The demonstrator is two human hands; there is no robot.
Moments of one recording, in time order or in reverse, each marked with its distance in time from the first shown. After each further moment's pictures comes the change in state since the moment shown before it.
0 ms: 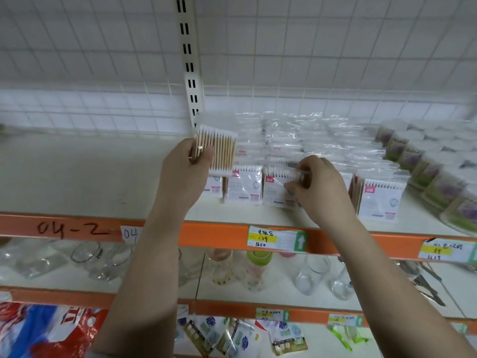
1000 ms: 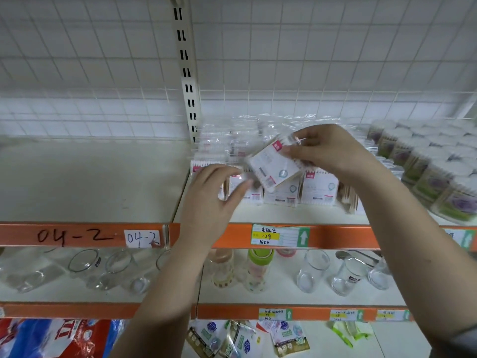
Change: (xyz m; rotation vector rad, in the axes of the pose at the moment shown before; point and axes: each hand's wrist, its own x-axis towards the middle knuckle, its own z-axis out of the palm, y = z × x) left_hand -0.036 -0.024 0.024 0.082 0.032 0.543; right_hand 0.032 -0.038 -0.048 0.385 -0.236 0.135
